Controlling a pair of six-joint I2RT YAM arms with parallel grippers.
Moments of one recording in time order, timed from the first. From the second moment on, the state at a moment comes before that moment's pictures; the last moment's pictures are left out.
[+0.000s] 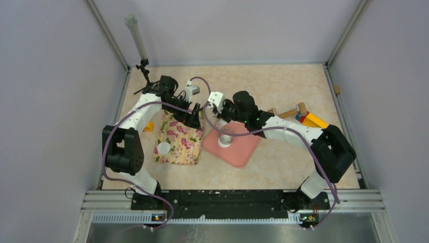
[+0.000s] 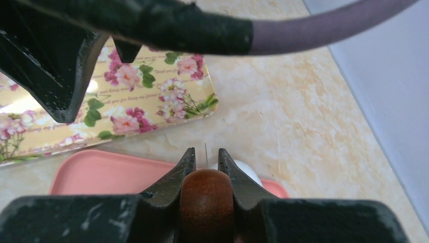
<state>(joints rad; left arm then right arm) -0.19 1.66 1.32 -0.89 0.69 0.34 0.78 1.62 1.09 0.17 -0.21 -0.46</state>
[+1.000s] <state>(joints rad) -0.20 1.66 1.32 -0.89 0.70 0.34 0.71 1.37 0.98 0.01 -0.01 -0.55</state>
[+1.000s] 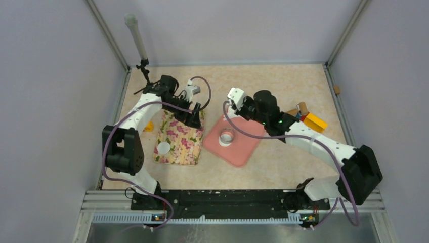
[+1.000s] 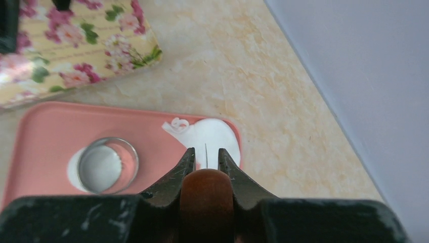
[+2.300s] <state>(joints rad) -0.65 2.13 1.72 -0.90 0.27 0.16 0.27 0.82 0.74 0.01 -0.22 -0.28</state>
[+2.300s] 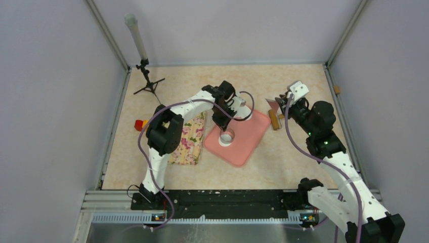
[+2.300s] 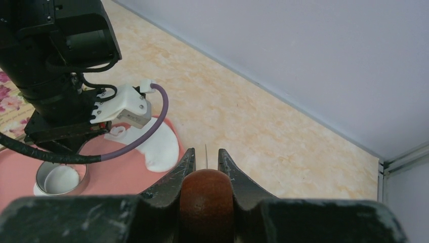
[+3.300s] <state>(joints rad) -0.67 2.27 2.01 -0.65 0.35 -0.10 0.24 0.79 0.73 0.07 0.12 -0.24</state>
